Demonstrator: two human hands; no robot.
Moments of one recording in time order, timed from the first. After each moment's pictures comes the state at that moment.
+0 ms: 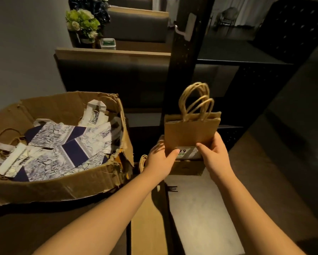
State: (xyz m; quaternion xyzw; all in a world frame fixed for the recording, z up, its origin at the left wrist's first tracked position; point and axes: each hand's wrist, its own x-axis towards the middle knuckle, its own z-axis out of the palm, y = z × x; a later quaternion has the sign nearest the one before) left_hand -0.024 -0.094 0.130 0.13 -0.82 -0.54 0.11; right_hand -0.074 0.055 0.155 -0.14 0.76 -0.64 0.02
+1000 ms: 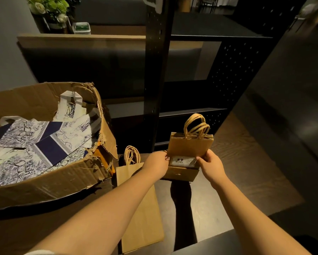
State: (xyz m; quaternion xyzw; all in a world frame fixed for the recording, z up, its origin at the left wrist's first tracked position) left_hand -0.052 -0.057 0.053 0.09 -0.94 -0.30 -0.10; right_hand -0.081 0.129 0.057 0.04 0.84 -0.53 0.10
